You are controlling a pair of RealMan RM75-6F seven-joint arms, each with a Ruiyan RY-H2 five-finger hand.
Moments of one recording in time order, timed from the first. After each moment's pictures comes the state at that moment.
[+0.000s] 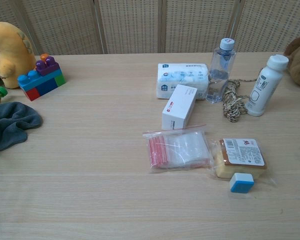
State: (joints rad) left arm -0.05 -0.81 -0.01 -1.91 1.51 1.46 -0.25; right arm 0.15 -1.27 0.08 -1.48 -1.54 1.48 0.38
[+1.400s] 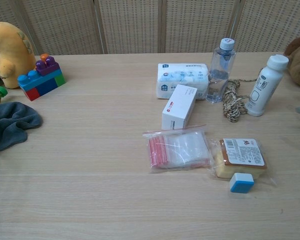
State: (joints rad) left arm -0.11 -0.89 -0.02 -1.91 1.40 1.34 -0.08; right arm 0.45 -1.74 0.15 -0.60 -1.41 0.95 1.11
